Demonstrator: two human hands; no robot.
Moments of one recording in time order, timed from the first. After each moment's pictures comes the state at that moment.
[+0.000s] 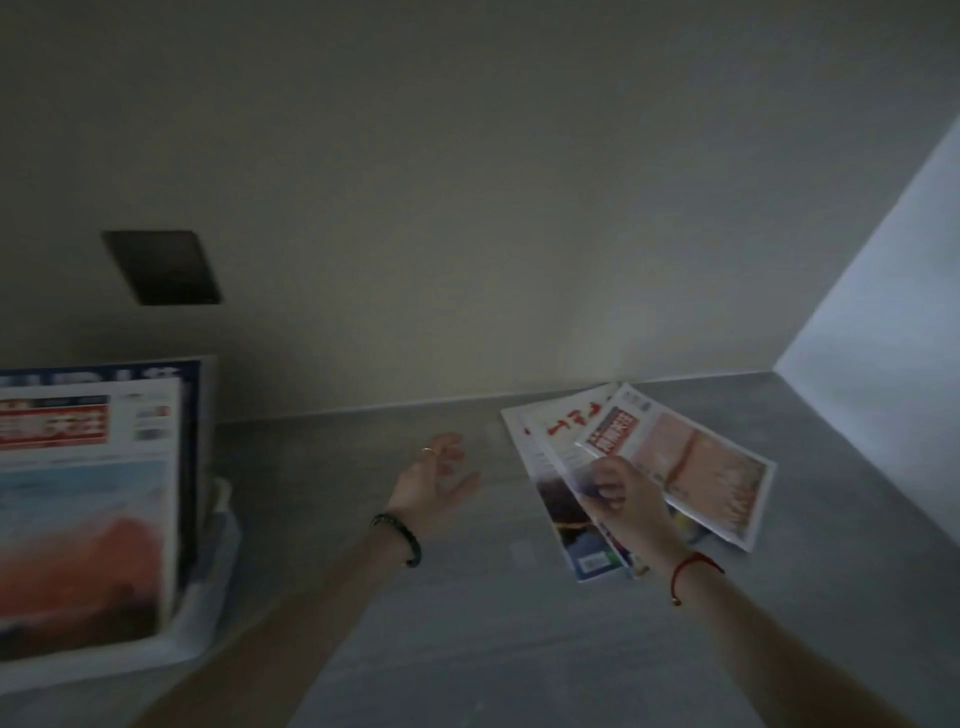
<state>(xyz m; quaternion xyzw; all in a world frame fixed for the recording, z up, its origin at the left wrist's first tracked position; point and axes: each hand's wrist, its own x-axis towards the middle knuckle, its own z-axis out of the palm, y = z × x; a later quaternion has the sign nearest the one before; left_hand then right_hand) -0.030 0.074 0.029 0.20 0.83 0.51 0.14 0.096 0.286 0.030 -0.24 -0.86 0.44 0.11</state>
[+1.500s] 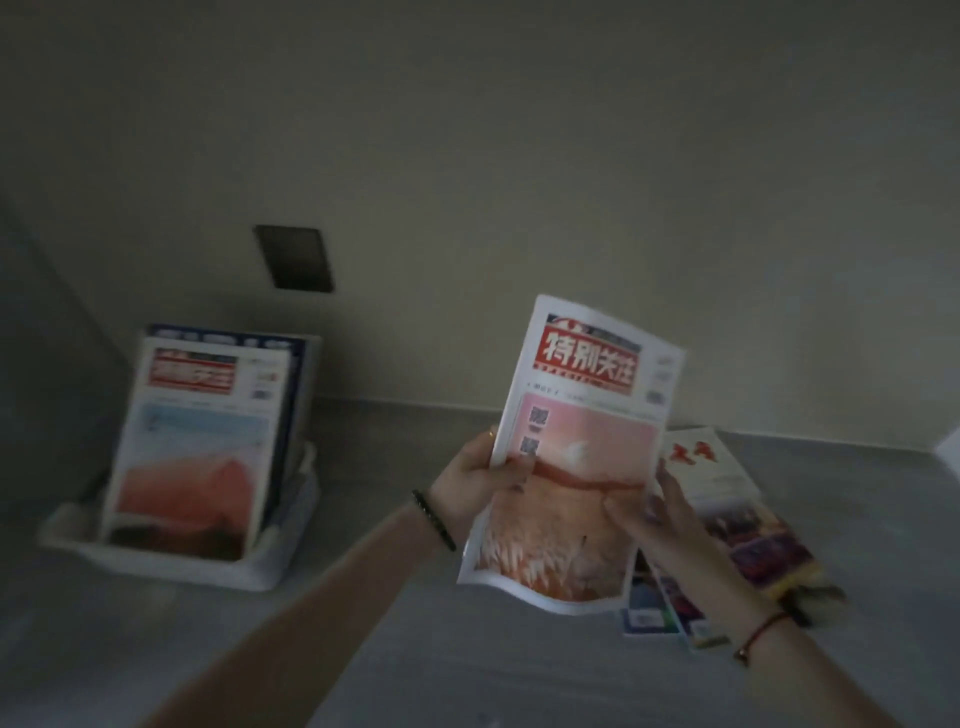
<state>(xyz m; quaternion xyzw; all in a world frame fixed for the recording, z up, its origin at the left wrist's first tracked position) 0.011 0.084 0.108 0.11 0.63 0.72 0.25 0.081 0.284 0.068 -0.14 -0.73 0.67 -0.01</state>
